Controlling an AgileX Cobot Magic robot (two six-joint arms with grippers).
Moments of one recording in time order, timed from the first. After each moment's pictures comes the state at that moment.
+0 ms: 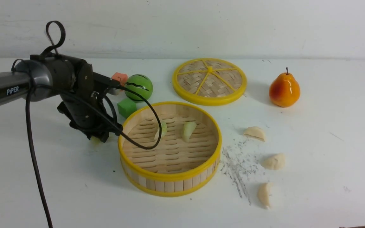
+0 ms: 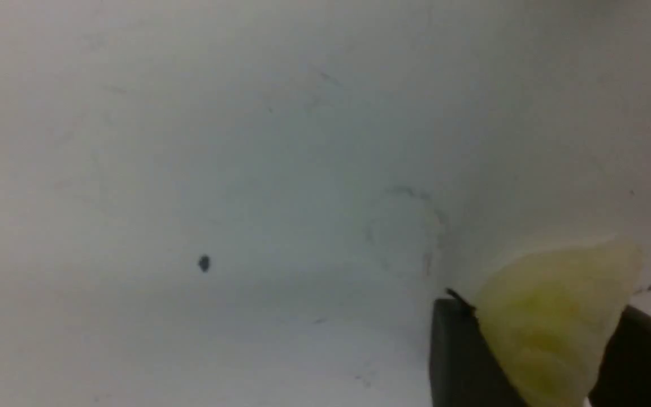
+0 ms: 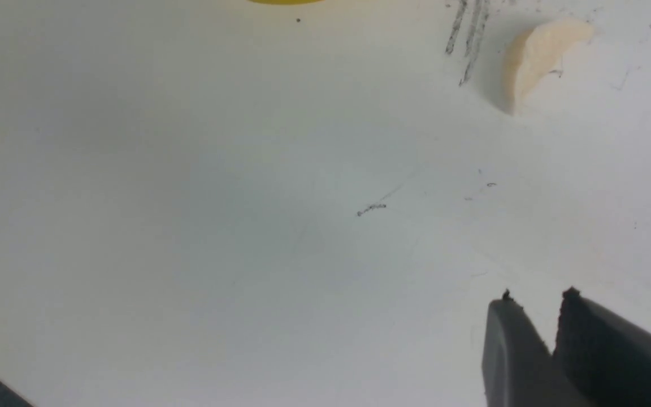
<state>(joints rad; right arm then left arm) 0.10 0.75 -0.43 0.69 0.73 -0.59 -0.18 2.14 -1.60 0.08 0.75 0.12</state>
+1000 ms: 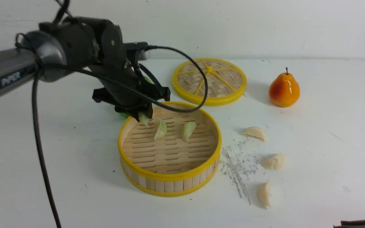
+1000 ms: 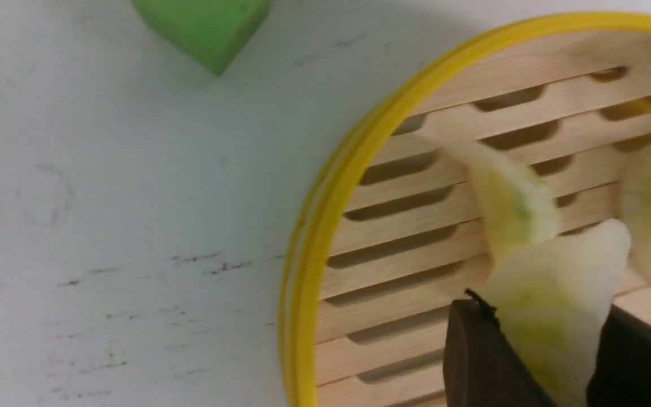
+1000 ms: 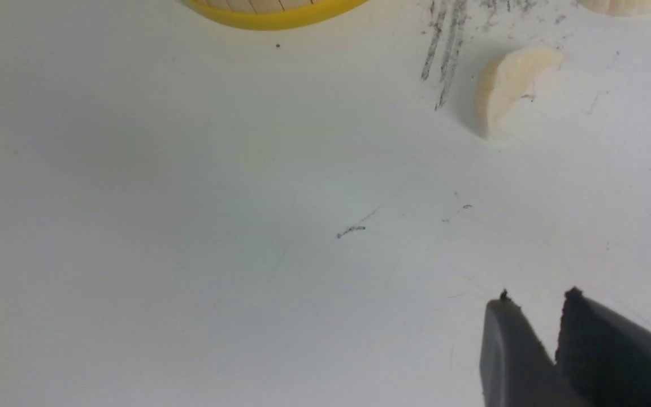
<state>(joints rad) 0.10 0.75 -0.43 0.68 0.69 -0.59 -0.37 2.00 -1.67 -0.02 0.83 -0.30</state>
